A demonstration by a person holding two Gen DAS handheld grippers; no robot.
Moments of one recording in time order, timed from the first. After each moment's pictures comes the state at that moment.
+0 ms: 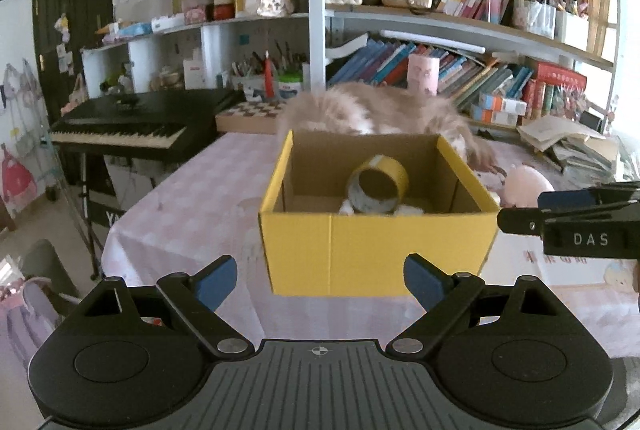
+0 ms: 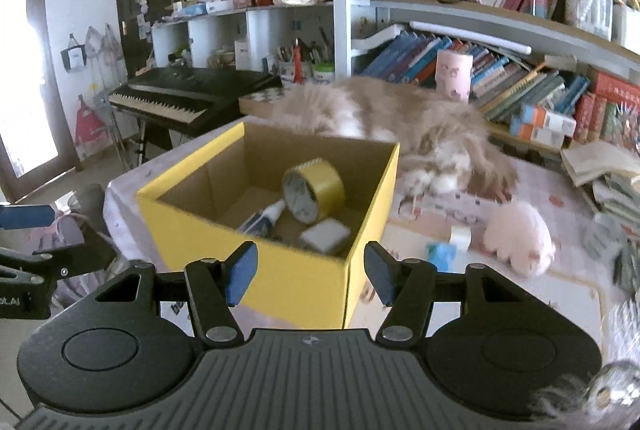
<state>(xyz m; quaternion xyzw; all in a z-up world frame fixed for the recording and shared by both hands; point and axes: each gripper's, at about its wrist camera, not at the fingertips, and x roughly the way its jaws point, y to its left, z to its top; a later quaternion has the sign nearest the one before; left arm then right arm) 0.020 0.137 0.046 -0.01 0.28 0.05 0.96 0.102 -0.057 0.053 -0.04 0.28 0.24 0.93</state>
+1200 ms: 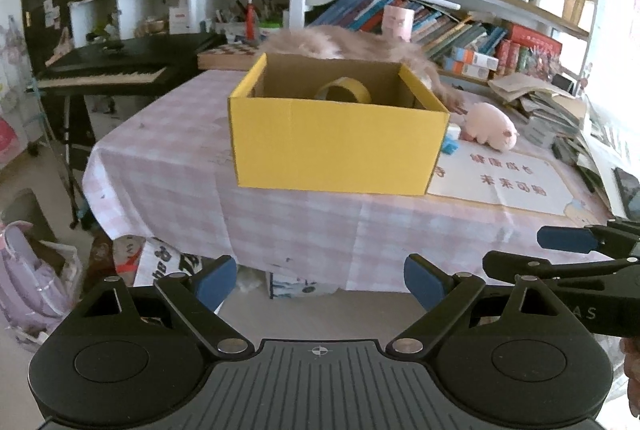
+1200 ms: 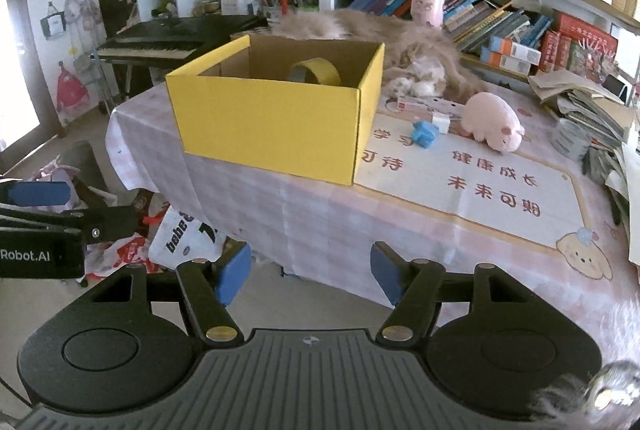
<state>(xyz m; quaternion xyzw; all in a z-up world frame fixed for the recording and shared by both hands) -0.042 0.109 0.006 -0.04 0.34 0.02 0.94 -0.007 -0.070 0.001 -0.05 0.33 0.19 0.92</state>
